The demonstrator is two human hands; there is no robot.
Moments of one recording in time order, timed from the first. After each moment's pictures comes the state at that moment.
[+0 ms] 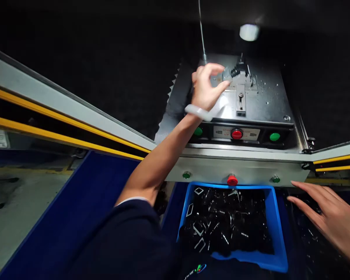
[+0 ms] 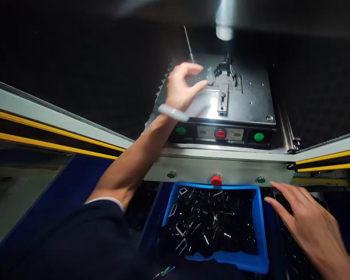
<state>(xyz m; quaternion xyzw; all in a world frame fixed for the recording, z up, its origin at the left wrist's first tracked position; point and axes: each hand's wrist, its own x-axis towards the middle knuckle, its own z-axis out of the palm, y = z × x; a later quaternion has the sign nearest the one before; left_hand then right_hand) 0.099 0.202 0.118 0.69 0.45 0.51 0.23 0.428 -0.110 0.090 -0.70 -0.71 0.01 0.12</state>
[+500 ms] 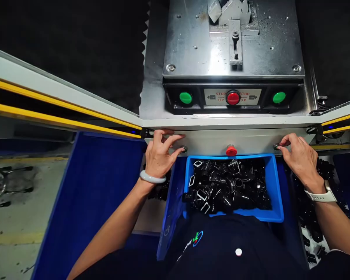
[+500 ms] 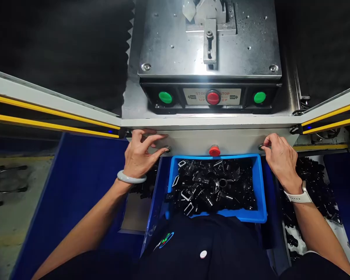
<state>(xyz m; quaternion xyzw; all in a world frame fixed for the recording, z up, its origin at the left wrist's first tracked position) -0.045 -0.004 -0.011 0.77 0.60 0.20 0.11 0.415 -0.067 0.020 -0.73 -0.68 0.03 0.06</state>
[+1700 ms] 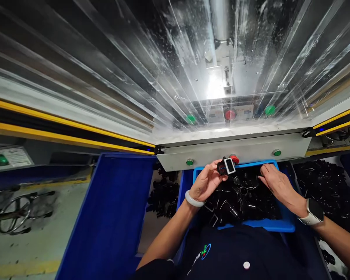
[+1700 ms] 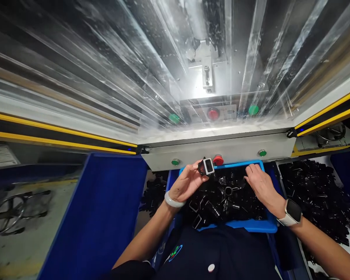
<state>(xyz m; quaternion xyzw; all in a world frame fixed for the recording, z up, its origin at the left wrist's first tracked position) 0.079 -0.052 0.008 0.12 0.37 0.37 0.84 0.360 -0.128 -0.029 -0.60 -0.79 0.10 0.01</state>
